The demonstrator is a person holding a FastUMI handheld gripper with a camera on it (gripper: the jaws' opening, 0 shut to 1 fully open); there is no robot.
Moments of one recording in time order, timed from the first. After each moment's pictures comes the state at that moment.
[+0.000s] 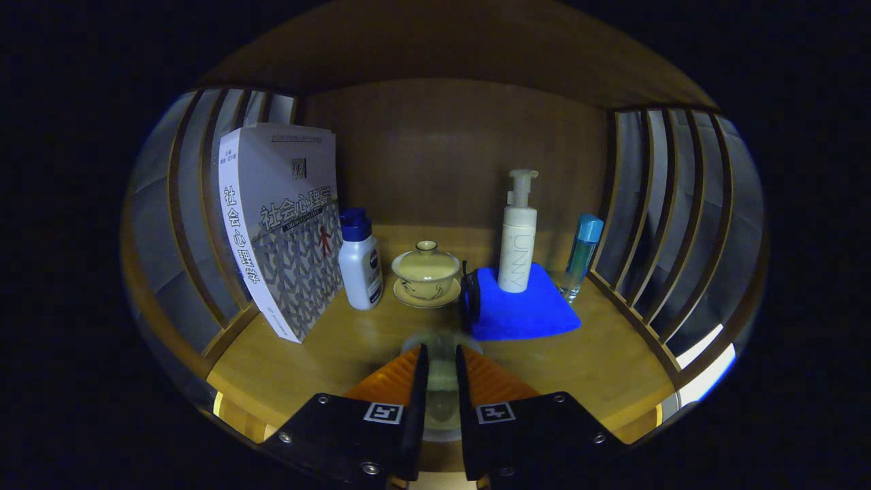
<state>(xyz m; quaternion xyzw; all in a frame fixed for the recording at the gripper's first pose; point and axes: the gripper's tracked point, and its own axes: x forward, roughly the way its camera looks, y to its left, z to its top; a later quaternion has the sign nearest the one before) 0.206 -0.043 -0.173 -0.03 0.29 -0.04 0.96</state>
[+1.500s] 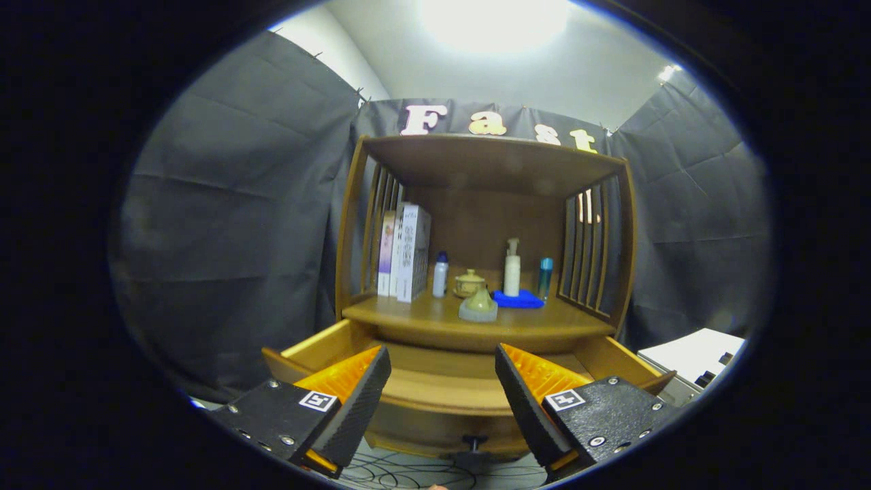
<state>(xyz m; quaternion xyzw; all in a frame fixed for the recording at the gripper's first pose) -0.124 0.036 -0.144 -0.06 0.10 0.00 0.99</state>
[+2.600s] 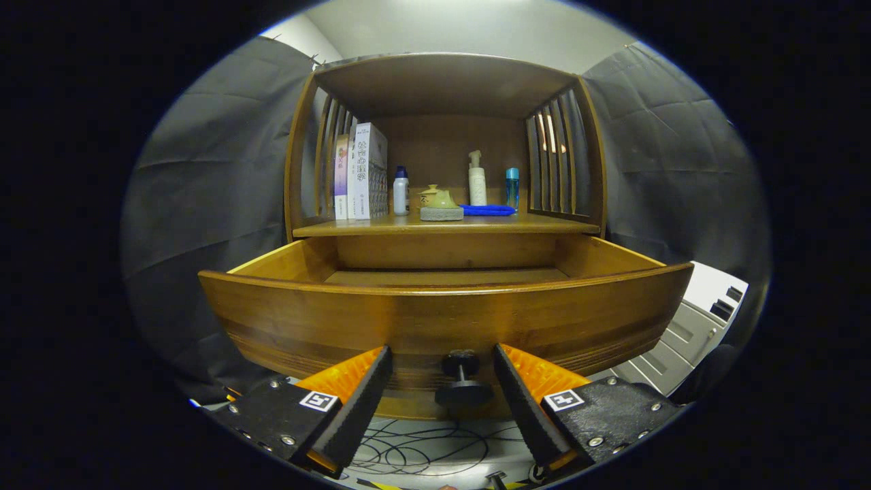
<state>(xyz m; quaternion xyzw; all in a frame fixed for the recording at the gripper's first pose) -0.127 0.001 -0.258 -0.01 0.22 -0.06 0.97</state>
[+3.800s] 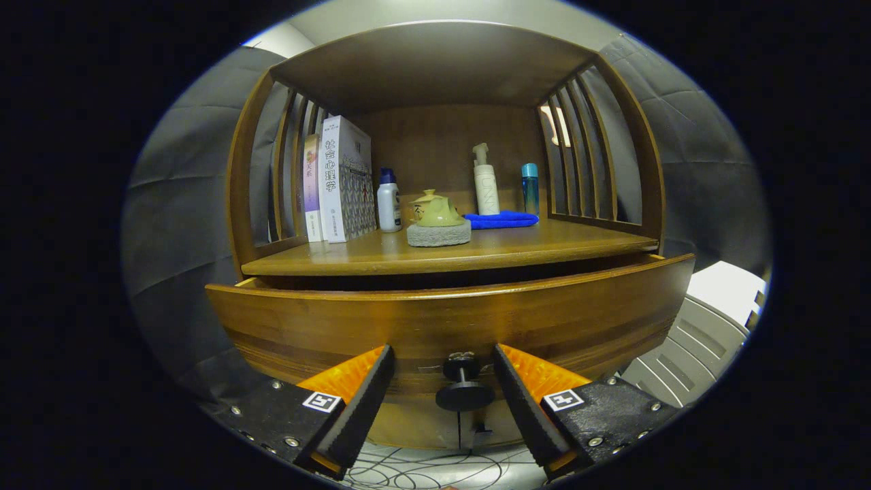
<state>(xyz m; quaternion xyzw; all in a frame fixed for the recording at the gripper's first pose) 0.009 -0.019 -0.268 0.02 0.20 -0.05 0.98</state>
